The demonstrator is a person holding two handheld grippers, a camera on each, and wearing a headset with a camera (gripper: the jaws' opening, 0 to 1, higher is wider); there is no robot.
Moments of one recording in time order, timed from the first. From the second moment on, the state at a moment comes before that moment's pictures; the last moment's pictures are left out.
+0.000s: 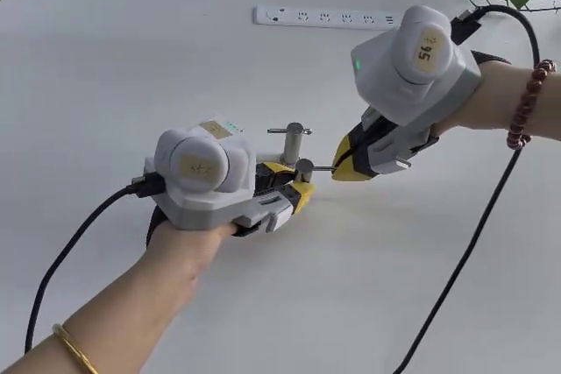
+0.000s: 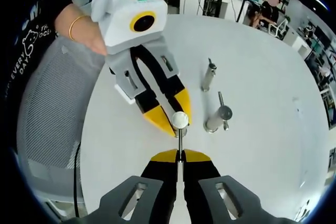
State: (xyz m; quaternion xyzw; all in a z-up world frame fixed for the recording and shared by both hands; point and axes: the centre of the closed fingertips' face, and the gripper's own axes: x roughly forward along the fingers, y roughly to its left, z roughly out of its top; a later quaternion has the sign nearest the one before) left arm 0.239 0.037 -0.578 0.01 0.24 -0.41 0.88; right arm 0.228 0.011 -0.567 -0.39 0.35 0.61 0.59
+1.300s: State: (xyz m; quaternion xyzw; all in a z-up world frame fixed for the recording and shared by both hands) left arm 0.237 0.039 -0.596 0.00 0.26 -0.40 0.88; right arm 0.235 0.020 -0.557 -0.38 0.33 0.59 0.64
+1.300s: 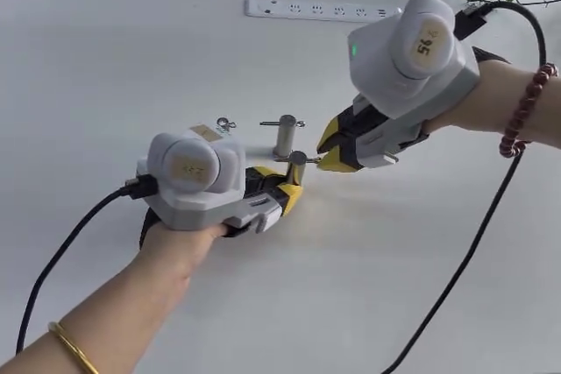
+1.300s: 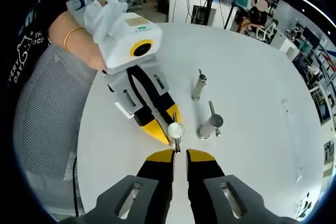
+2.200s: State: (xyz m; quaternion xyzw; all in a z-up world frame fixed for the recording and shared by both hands) left arm 0.237 0.040 -0.599 0.01 0.26 -0.40 0.88; right arm 0.233 0.031 -0.560 -0.37 0.32 0.59 0.64
